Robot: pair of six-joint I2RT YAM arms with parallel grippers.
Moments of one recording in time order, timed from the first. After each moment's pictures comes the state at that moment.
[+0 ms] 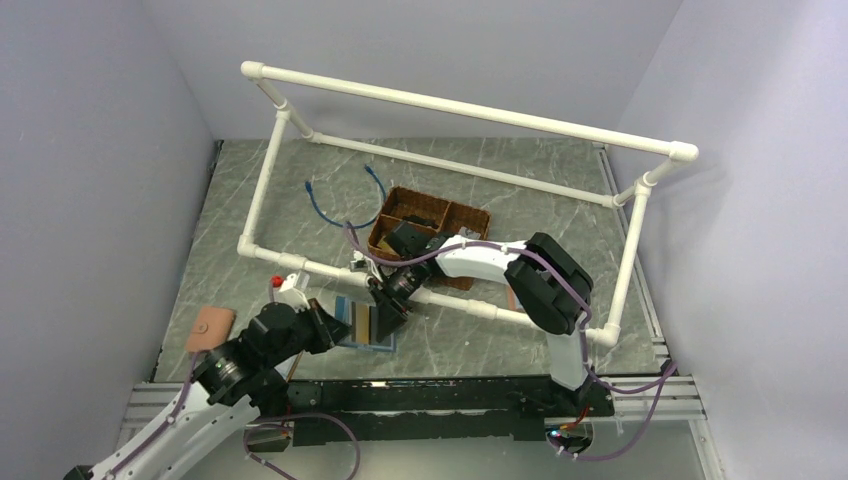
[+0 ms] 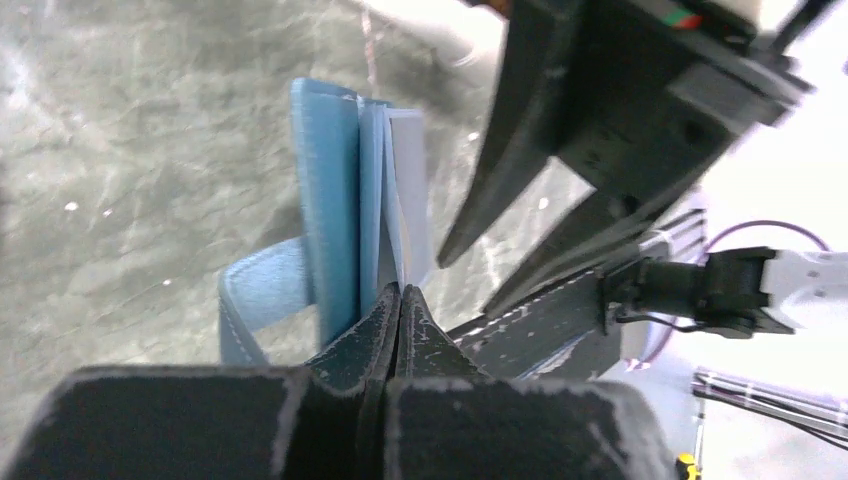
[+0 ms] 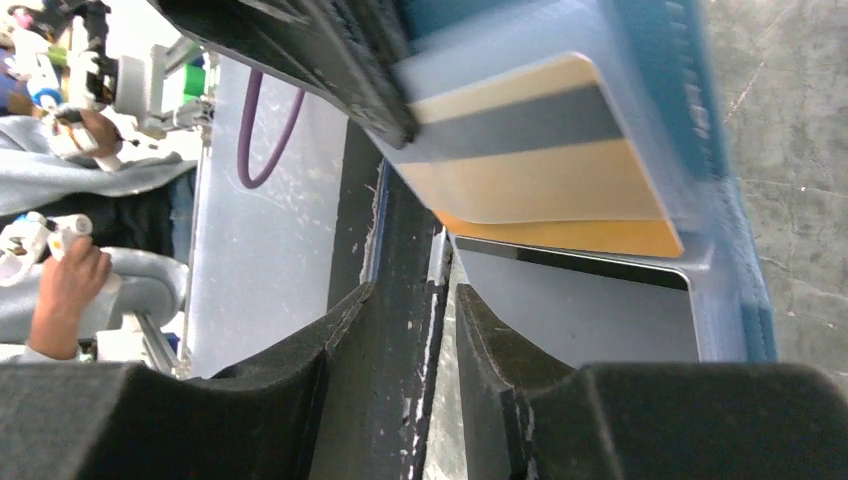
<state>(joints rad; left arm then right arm) -0.73 0.29 0.32 -0.61 -0.01 -0.94 0.90 1.97 1.28 -0.43 -1.12 -0.17</state>
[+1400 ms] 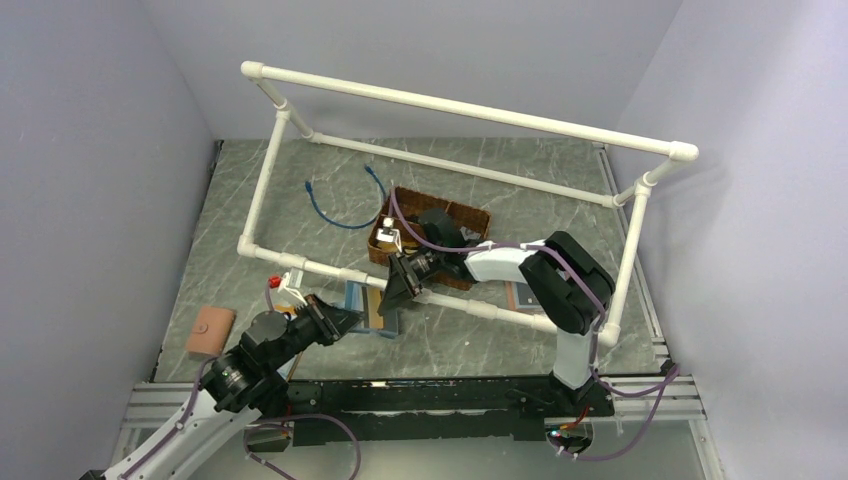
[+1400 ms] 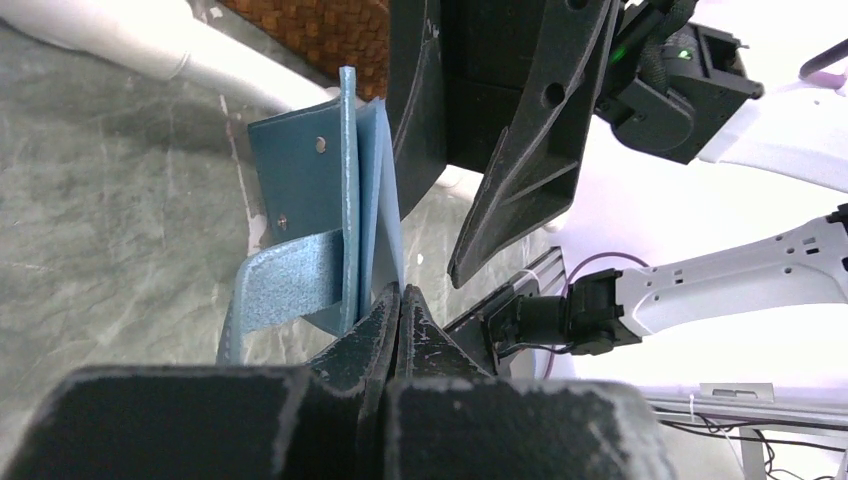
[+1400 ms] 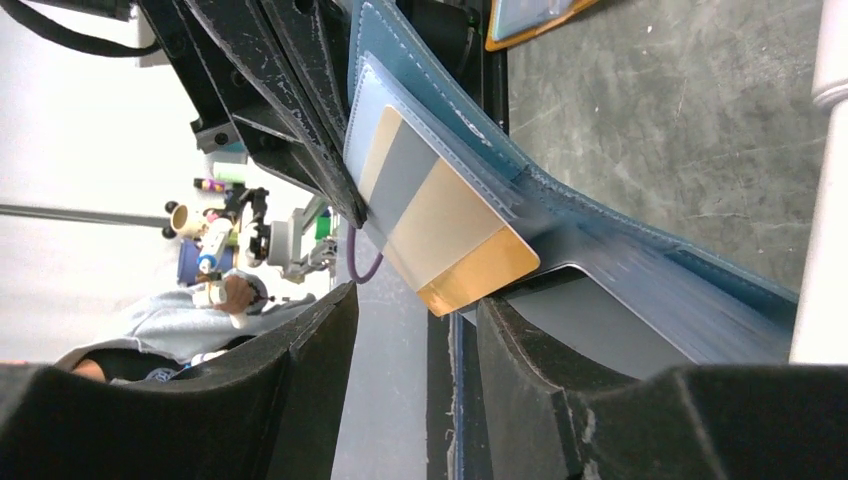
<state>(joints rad) -0.73 0.08 0.18 -0.32 0.03 -1.06 0.76 1.89 1.02 0.27 -1.23 0.58</state>
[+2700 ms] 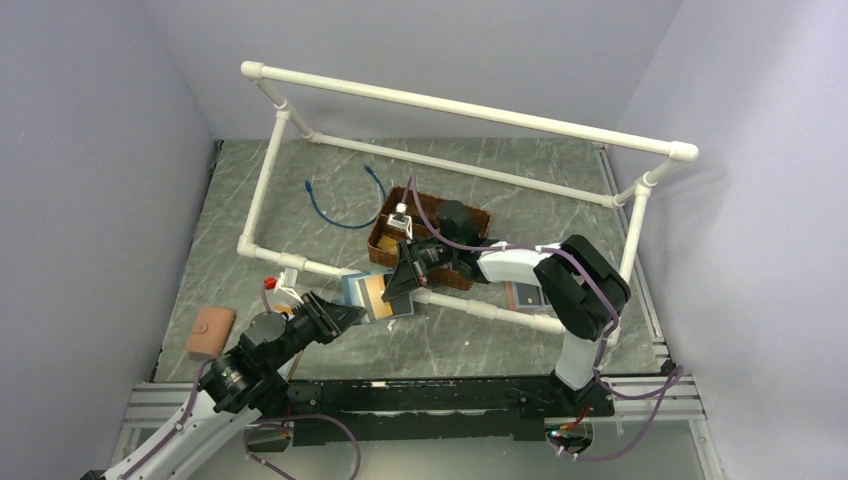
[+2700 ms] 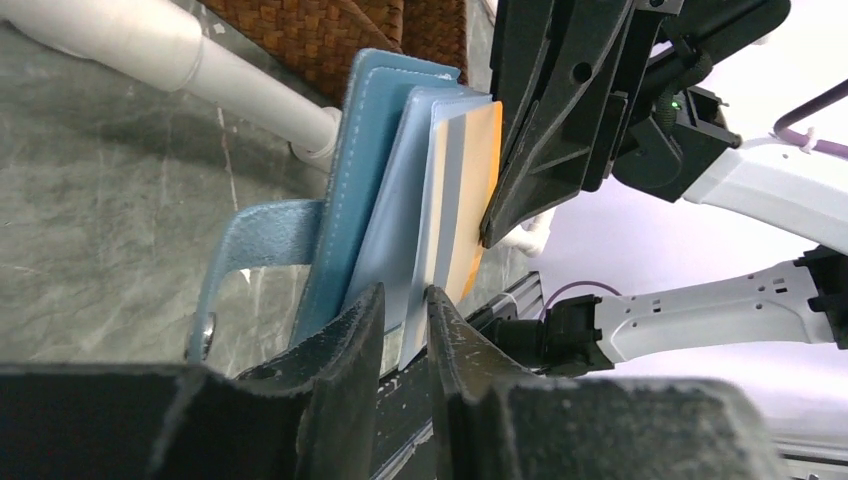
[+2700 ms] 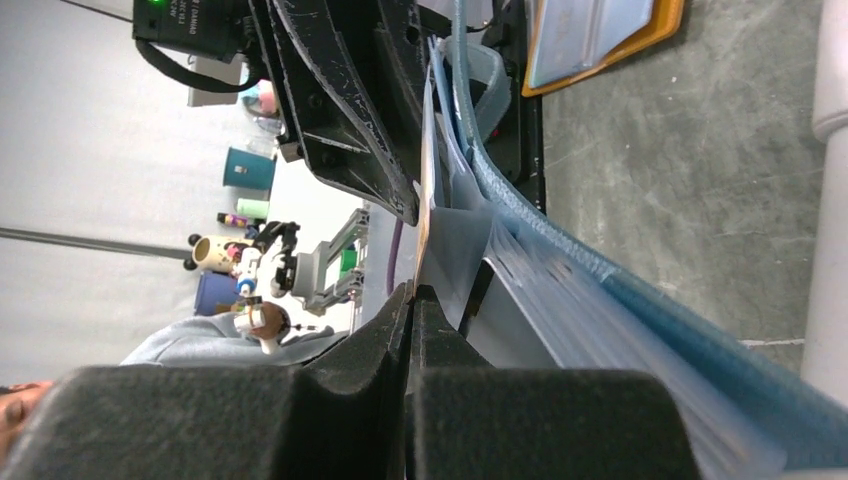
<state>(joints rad) -0.73 0.09 0.17 -0.28 -0.02 -1.13 0.71 1.80 0.94 0.55 -1.25 0.84</state>
